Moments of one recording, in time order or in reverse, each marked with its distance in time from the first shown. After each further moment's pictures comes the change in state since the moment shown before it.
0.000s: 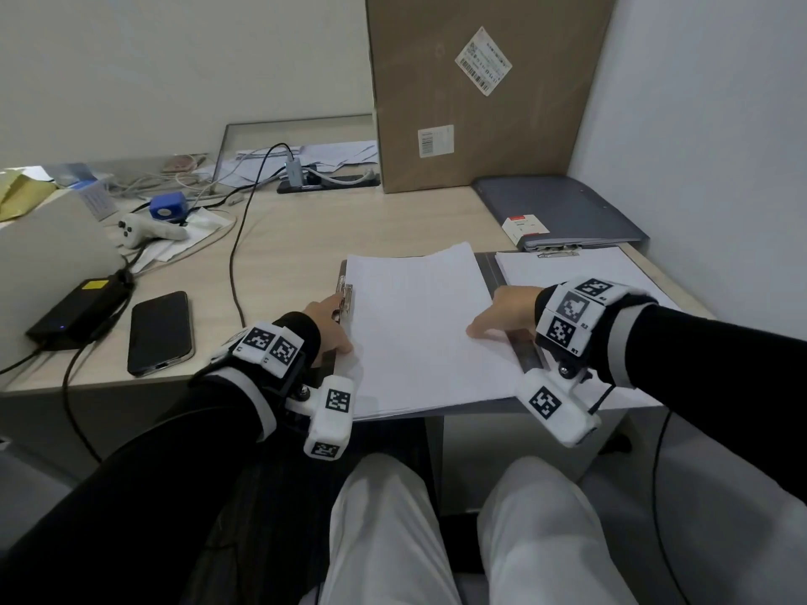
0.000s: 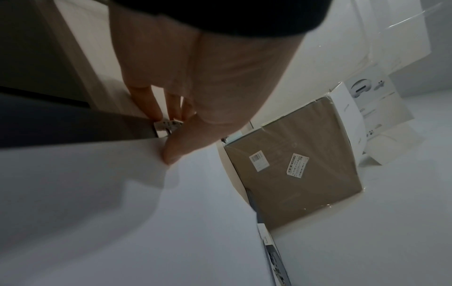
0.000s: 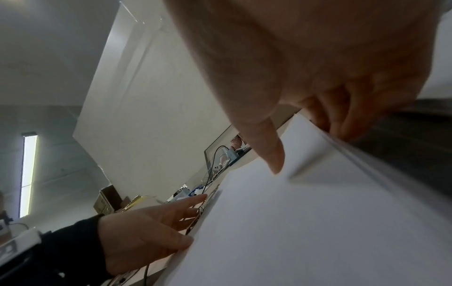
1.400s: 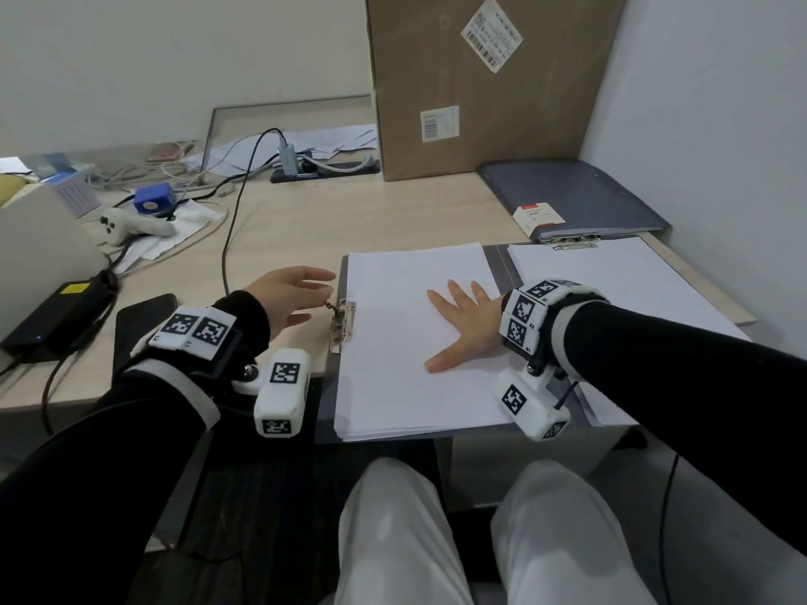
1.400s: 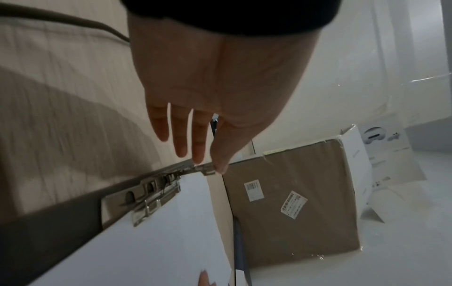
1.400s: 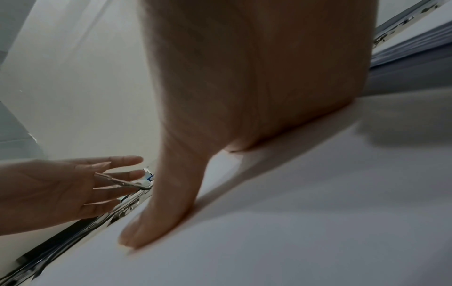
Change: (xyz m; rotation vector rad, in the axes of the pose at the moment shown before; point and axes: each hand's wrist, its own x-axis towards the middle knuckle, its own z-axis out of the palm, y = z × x) left_hand 0.019 -0.031 -0.040 -0.746 -0.046 0.107; right_hand 0.037 -0.026 0.030 -0.443 -0.127 -0.273
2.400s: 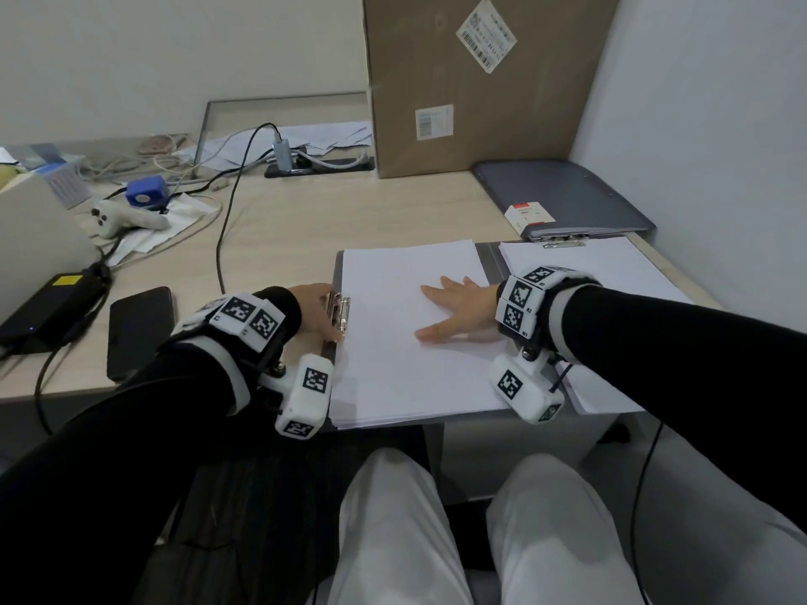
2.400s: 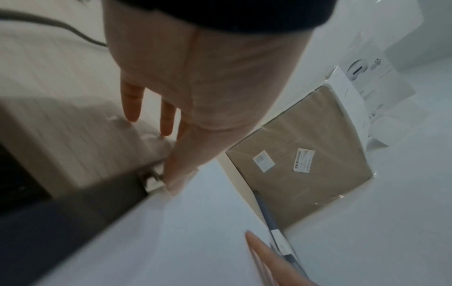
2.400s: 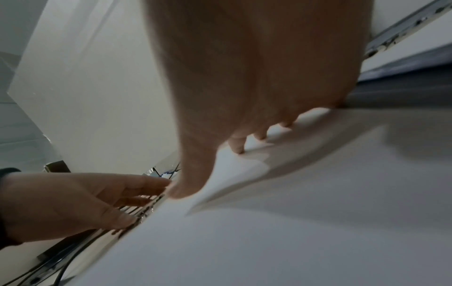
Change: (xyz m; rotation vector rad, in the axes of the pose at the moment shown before) left_hand -0.010 0.018 0.033 0.897 -0.090 -0.116; right_hand -0.002 0.000 -0.010 0.104 0.031 -0.018
